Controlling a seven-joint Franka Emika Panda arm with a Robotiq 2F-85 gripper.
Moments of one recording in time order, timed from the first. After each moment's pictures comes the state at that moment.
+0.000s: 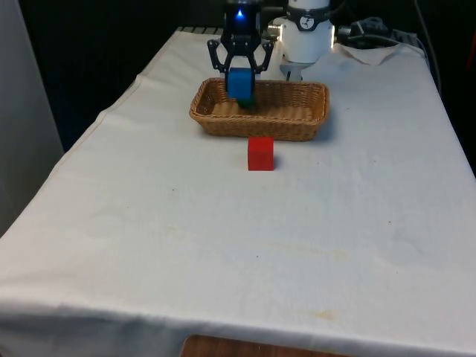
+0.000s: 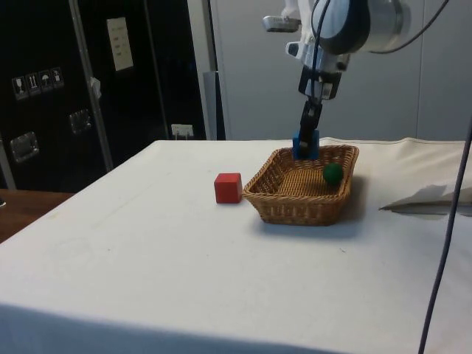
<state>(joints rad) 0.32 -0.07 -0.61 -2.85 0.31 3.07 -0.70</state>
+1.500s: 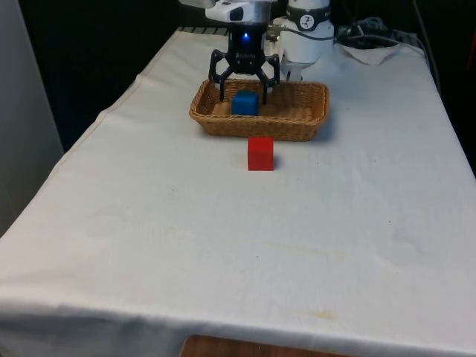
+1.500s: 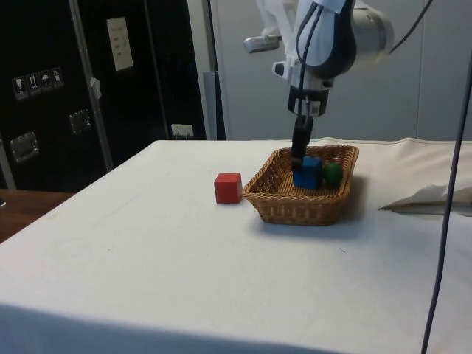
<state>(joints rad) 0.33 0.10 -0.54 -2.78 0.31 3.06 -0.62</state>
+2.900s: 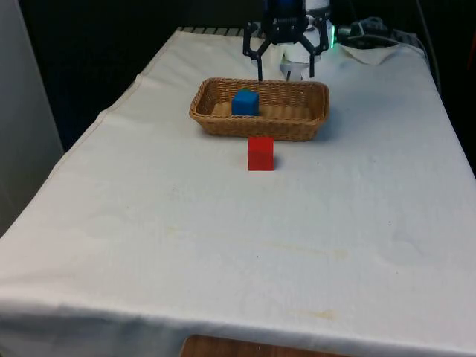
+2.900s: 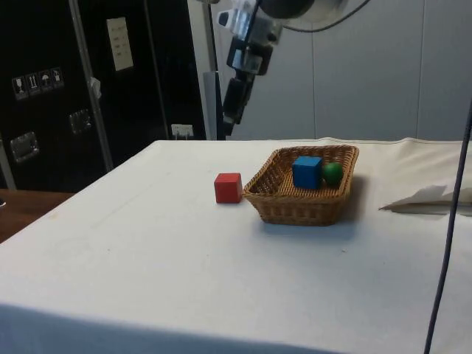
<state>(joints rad) 0.33 -0.05 -0.37 -2.59 0.31 2.88 -0.48</state>
